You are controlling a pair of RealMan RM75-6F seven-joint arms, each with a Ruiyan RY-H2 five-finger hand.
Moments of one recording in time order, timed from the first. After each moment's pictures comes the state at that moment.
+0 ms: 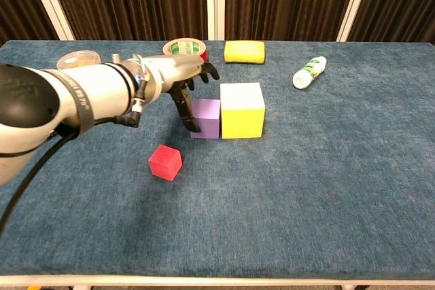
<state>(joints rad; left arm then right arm) -1.11 -1.83 -0.26 -1.41 0.40 1.01 0.70 0.26 -1.03 0.11 -1.62 -1.39 1.25 0.18</state>
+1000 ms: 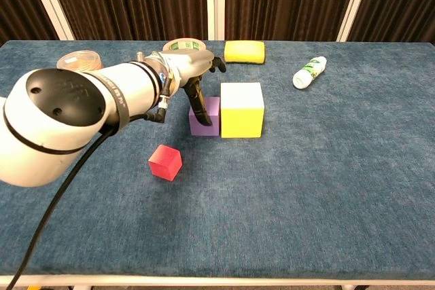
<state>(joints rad) -1.15 -1.92 -0.32 -1.27 0.39 1.01 0.78 0.25 -1.02 0.11 -1.63 -1.39 1.26 0.18</state>
